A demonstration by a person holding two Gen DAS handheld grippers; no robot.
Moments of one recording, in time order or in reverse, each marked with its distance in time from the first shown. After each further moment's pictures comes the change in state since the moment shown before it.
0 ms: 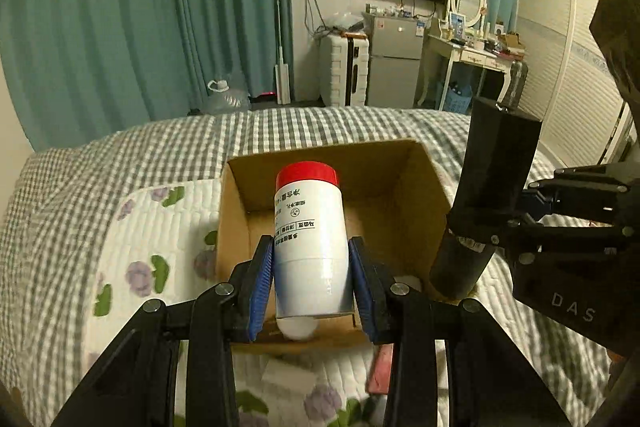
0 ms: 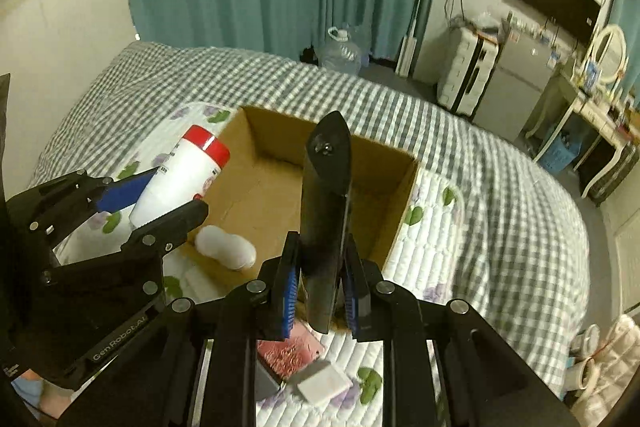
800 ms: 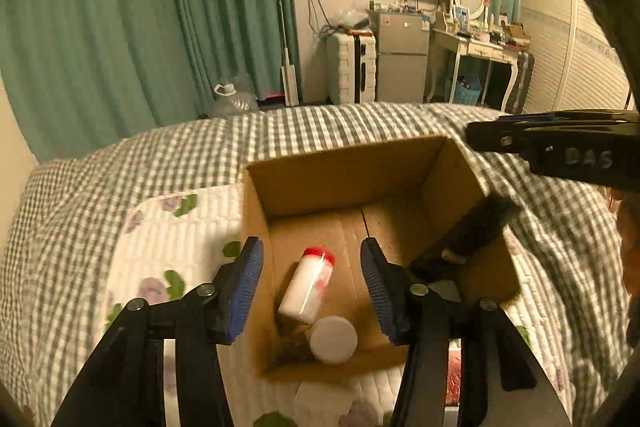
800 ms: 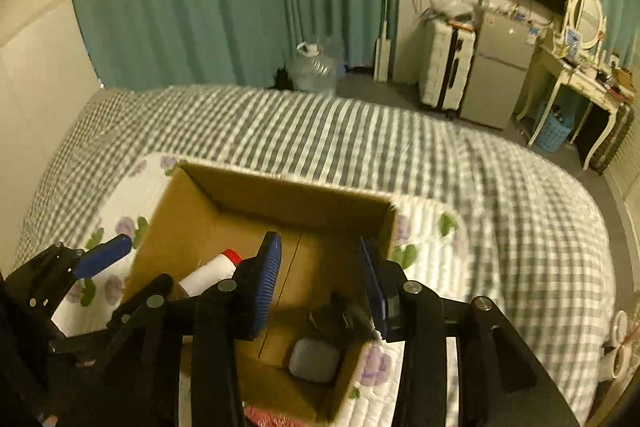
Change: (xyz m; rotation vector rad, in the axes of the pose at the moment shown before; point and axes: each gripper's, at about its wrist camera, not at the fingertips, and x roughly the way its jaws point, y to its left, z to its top) left arm 0.001 0.015 0.000 0.038 -0.017 0.048; right arm 0.033 -0.043 0.035 0.149 -0.090 -0.032
